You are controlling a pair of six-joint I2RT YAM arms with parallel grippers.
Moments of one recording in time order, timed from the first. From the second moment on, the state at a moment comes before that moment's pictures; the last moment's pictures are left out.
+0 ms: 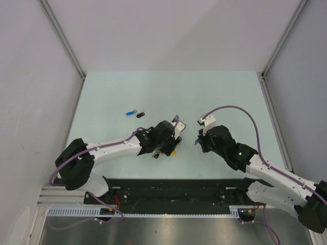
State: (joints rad) left arm -0.95 1.48 0.91 -0.30 -0.10 -0.14; right arm 0.80 0.90 0.63 -0.28 0.19 0.18
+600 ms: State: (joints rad) left arm -0.89 1.64 0.94 -0.25 0.07 0.10; right arm 0.81 0.90 0.60 -0.28 0.19 0.18
